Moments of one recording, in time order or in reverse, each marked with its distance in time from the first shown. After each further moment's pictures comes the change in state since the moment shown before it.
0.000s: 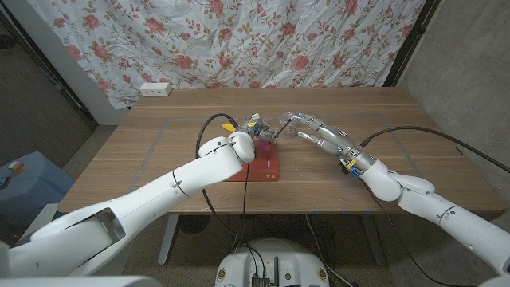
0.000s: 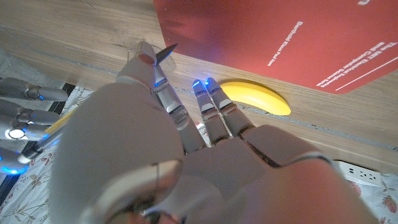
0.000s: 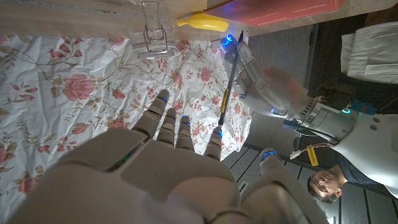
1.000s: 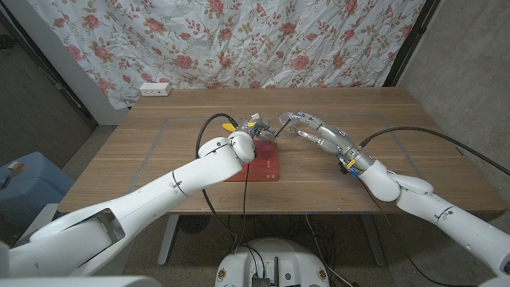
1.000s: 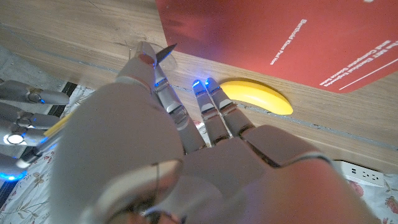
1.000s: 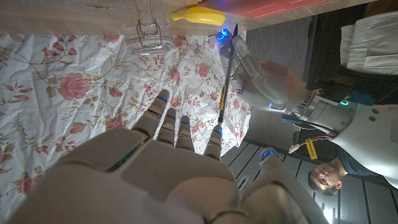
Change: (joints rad) left arm 0.006 0.001 -0.003 0.002 0.007 -0.015 0.000; left_hand 0.000 0.000 0.001 0.001 0.000 -0.006 -0.006 0.002 0.002 0.000 0.000 -0.002 0.000 0.000 0.000 0.000 -0.002 0.000 0.000 0.000 0.000; right arm 0.003 0.015 0.003 0.009 0.008 0.026 -0.005; right_hand 0.001 -0.001 0.004 -0.013 -0.004 -0.038 -0.001 -0.012 -0.002 0.000 0.000 0.000 0.000 0.000 0.000 0.000 0.000 0.000 0.000 0.000 0.000
